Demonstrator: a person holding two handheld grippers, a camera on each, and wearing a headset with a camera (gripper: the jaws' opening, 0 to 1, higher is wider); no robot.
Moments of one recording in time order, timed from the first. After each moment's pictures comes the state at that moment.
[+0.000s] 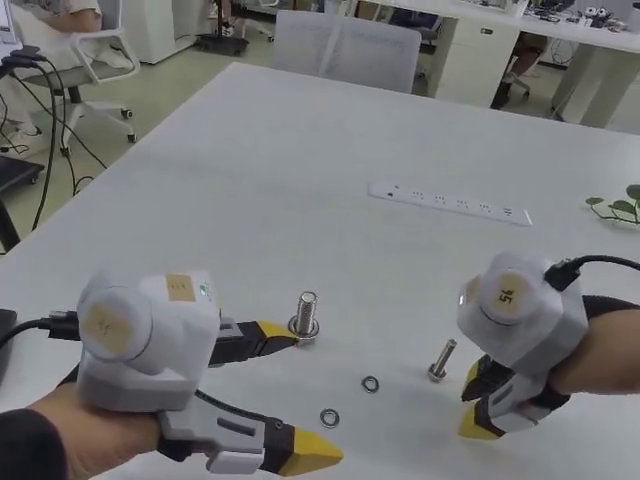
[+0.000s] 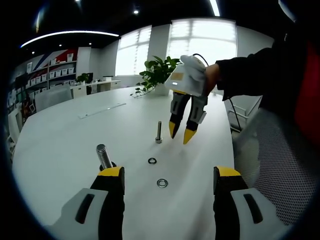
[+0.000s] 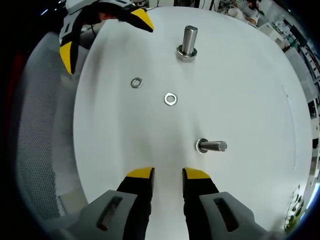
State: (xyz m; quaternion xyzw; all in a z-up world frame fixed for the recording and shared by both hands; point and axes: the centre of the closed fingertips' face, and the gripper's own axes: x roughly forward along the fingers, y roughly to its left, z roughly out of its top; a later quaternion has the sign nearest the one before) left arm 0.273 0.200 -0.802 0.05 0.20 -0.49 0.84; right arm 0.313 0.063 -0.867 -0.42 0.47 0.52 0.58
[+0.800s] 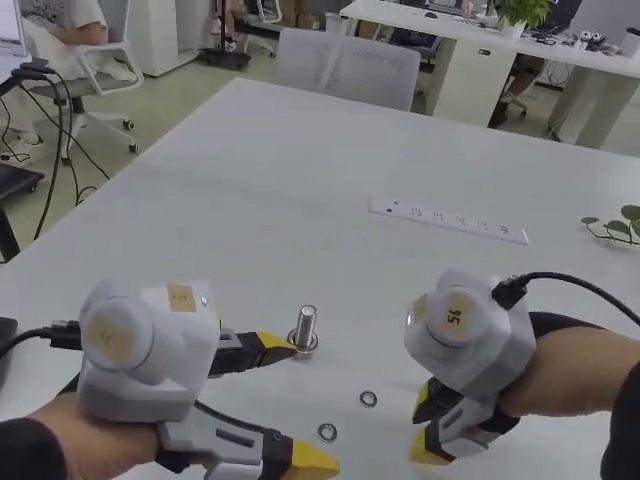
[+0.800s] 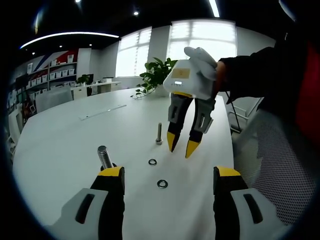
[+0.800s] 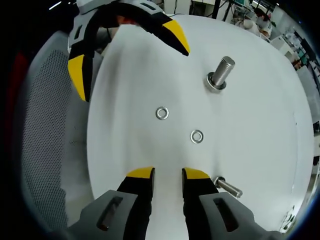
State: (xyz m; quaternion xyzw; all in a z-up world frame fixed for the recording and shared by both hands) left arm 0.273 0.202 -0.798 0.05 0.20 -0.49 0.85; right arm 0.289 0.118 -0.858 -0.43 0.44 0.56 0.55
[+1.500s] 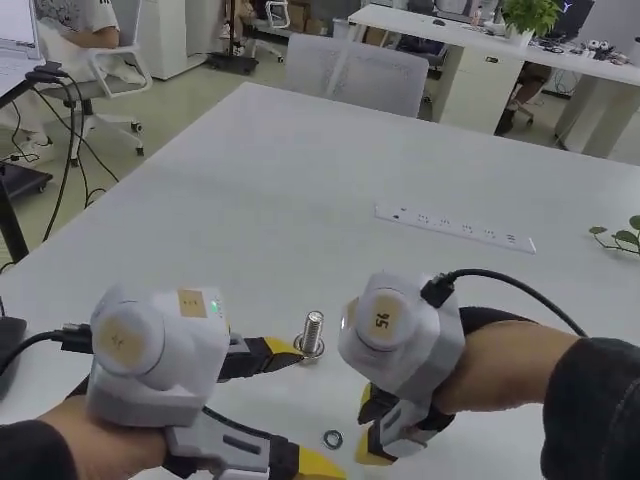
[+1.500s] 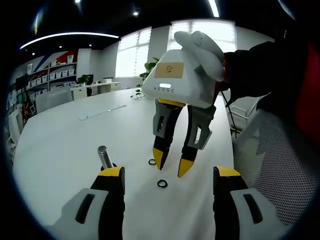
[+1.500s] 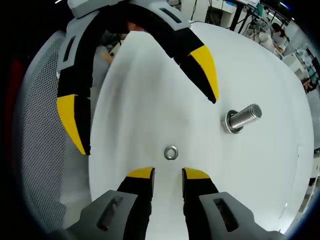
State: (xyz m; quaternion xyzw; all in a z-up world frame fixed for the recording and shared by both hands) left arm 0.273 0.204 -0.797 0.05 0.20 -0.49 0.85; right arm 0.281 0.176 -0.861 -0.46 0.41 0.59 0.52
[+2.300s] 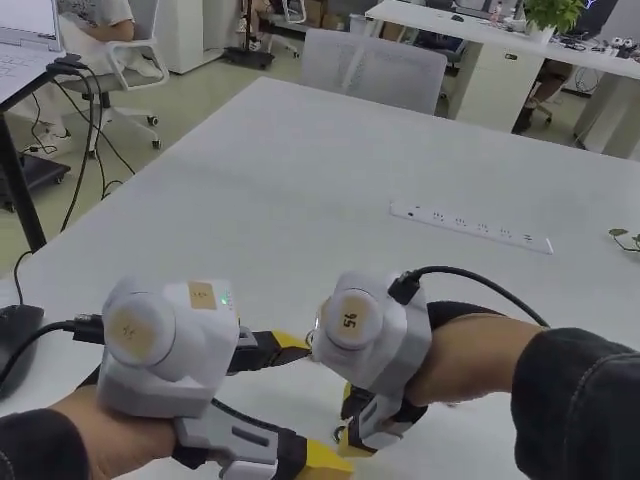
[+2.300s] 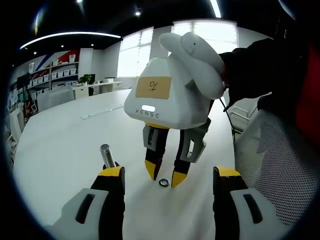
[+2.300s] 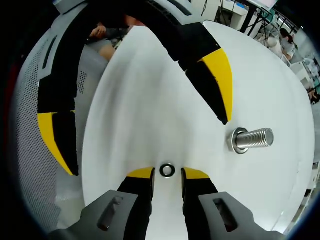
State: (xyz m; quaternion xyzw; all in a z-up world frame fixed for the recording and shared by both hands) left arm 0.272 0.208 -0.798 0.05 0.20 -0.49 0.85; right arm 0.281 0.196 -0.875 -0.48 0.40 0.61 0.49
